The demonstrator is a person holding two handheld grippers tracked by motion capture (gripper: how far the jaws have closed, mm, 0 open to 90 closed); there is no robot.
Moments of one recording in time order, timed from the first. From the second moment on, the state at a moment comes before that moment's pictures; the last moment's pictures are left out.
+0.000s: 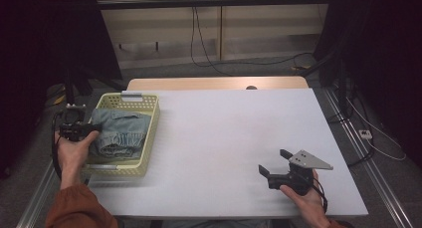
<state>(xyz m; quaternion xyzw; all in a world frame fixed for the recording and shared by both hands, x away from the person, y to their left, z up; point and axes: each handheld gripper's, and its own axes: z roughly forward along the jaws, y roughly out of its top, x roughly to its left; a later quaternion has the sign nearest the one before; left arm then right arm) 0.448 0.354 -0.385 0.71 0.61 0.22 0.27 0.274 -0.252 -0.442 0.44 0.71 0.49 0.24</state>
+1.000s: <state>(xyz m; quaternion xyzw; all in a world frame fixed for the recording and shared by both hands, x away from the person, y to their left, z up) 0.459 0.344 -0.396 0.73 0.60 0.22 0.24 0.275 -0.252 -0.443 0.45 0.71 0.49 0.24</state>
